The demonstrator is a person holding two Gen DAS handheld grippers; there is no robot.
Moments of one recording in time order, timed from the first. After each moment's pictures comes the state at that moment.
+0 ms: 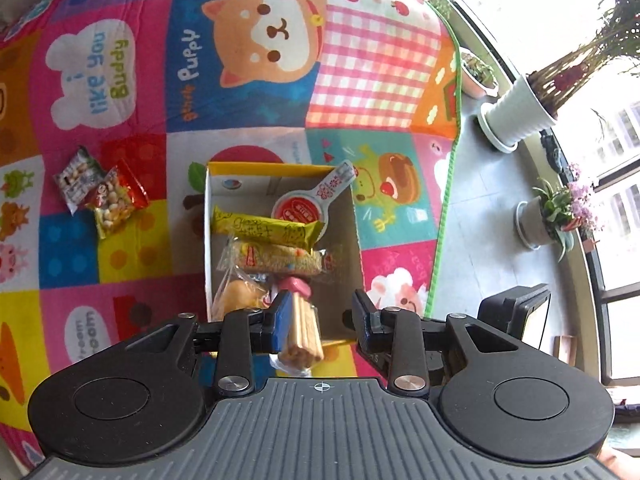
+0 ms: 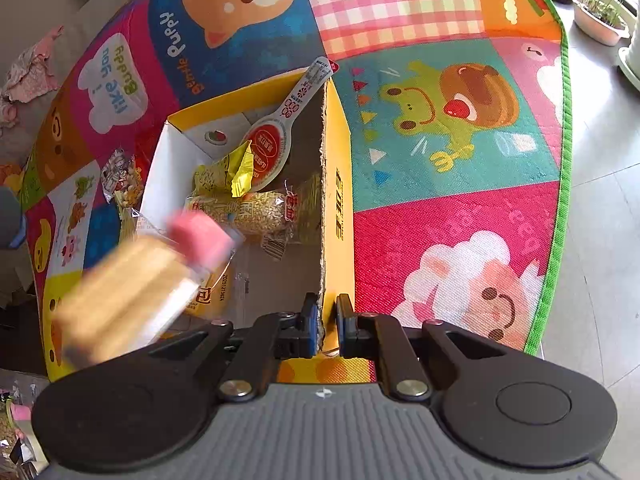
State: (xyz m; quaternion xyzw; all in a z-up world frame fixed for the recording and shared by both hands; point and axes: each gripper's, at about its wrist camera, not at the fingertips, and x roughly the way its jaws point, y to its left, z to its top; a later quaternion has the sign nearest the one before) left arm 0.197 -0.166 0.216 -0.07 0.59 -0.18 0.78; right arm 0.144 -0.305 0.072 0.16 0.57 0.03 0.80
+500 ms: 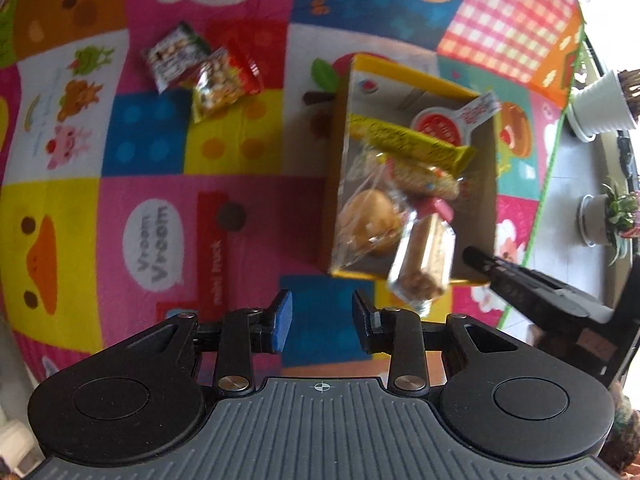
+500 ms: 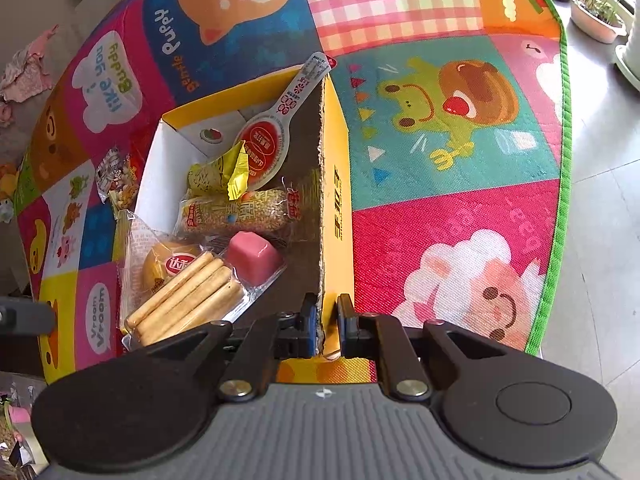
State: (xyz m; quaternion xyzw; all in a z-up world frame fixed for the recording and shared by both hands) left arm 0.179 -0.089 0.144 -0.08 0.69 -0.06 0.71; right arm 0.147 -0.302 0.069 0.16 0.58 0.03 0.80
